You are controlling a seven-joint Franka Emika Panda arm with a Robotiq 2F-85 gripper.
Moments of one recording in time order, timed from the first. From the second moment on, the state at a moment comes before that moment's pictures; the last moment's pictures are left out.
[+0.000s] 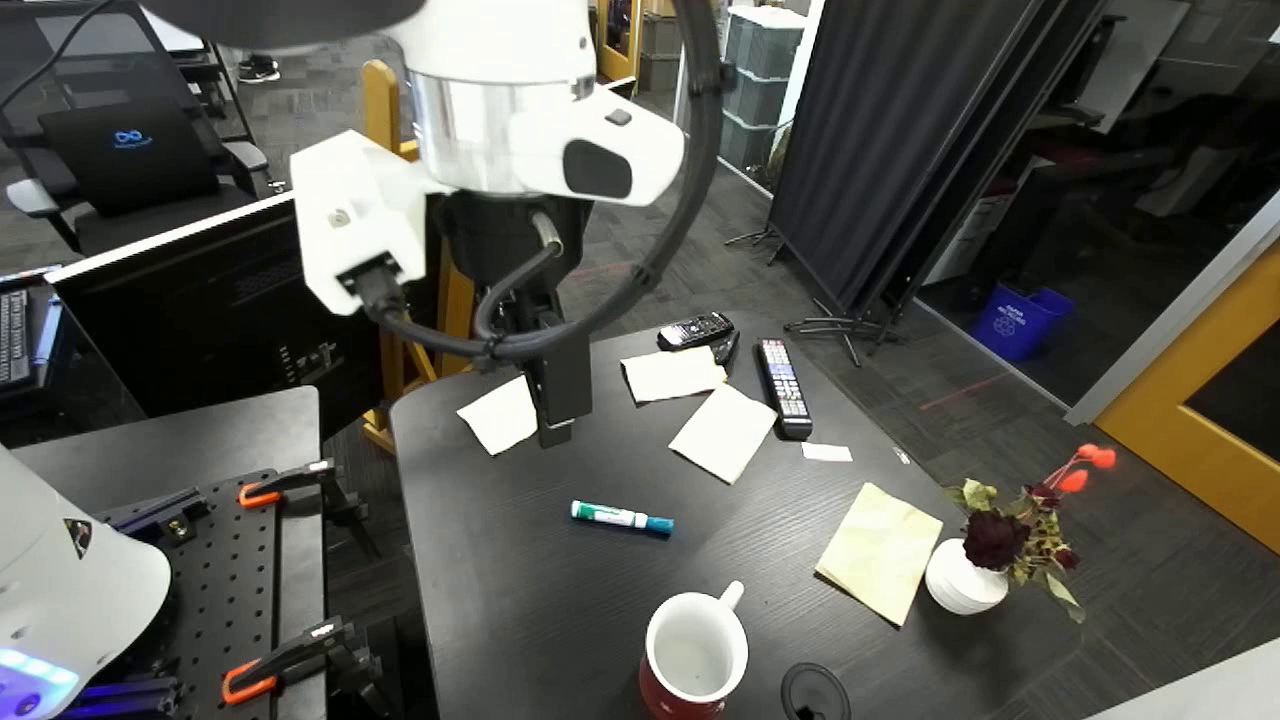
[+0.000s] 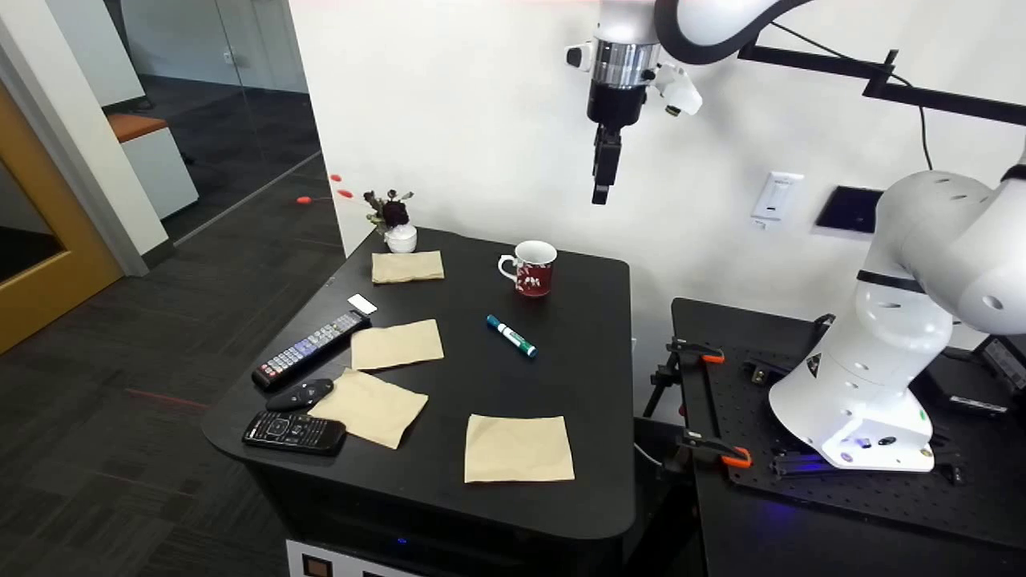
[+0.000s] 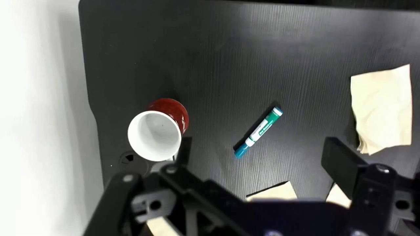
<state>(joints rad) -0.09 -0.34 -0.19 -2.43 -0.15 2.11 -0.25</state>
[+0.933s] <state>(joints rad) -0.07 0.12 -0.11 -2.38 -0.06 2.57 0.23</state>
